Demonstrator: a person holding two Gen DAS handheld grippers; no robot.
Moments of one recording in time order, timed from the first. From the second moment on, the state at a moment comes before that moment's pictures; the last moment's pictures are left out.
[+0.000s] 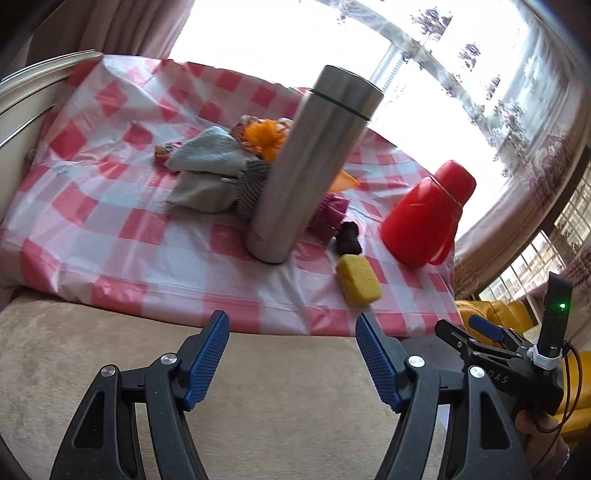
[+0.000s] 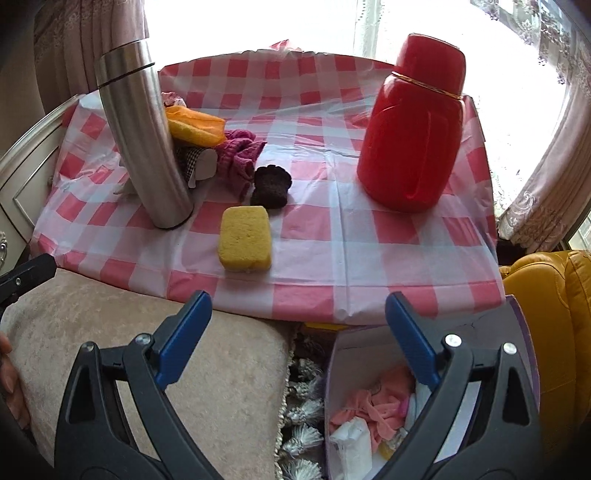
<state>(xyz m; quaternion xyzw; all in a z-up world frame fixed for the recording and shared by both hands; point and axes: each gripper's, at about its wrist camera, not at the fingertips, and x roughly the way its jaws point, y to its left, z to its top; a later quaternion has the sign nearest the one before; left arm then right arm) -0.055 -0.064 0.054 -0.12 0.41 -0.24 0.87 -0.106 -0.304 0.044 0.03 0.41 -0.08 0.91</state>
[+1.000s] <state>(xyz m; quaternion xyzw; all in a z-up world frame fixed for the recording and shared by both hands) 0.075 0.025 0.060 -0.14 0.39 -0.12 0.90 0.005 -0.277 -0.011 -0.01 0.46 -0.07 0.88</state>
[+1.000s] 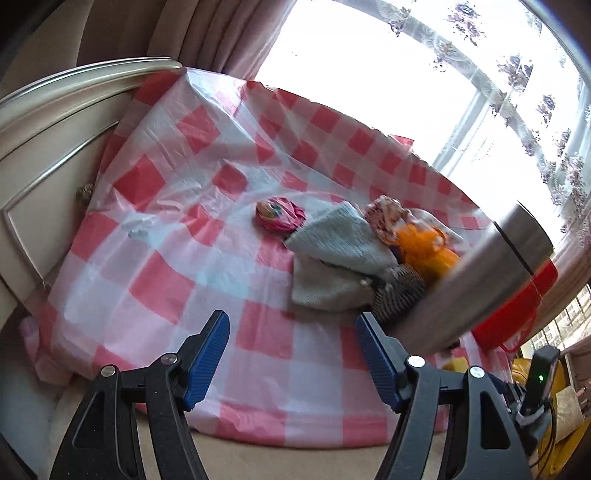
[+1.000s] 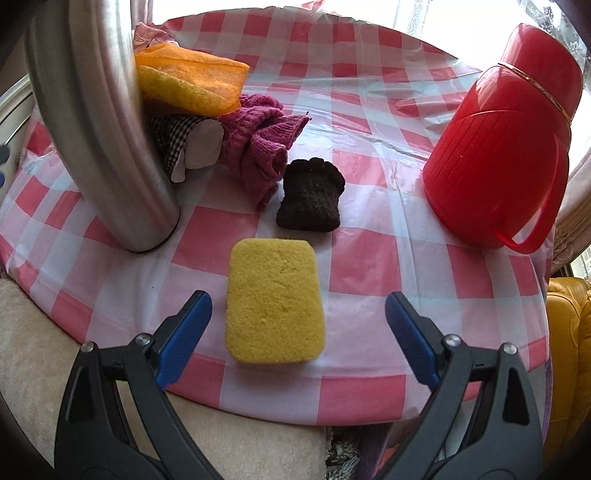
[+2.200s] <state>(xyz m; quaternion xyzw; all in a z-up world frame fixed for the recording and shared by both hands) 0.303 -0.039 -0.020 0.00 0.48 -0.09 0.87 0.012 -0.275 -0.025 0.01 0.45 -0.04 0.89</state>
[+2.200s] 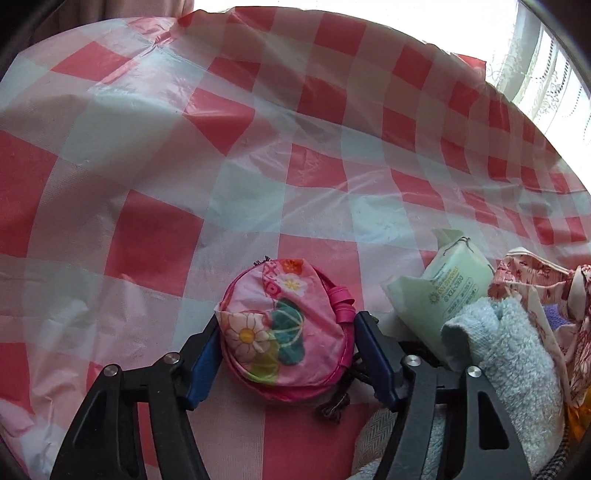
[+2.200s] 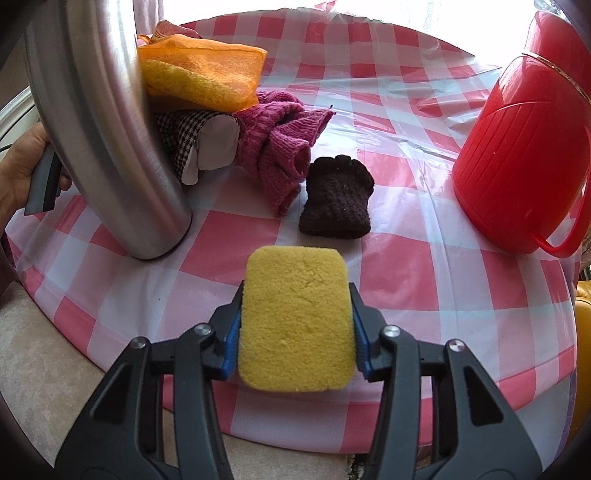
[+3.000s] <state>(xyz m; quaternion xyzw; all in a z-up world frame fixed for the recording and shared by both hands) 0.162 0.050 0.008 -0.10 0.44 -0.02 0.89 -0.009 -0.273 -0.025 -0.01 0.44 -0.05 0.90</state>
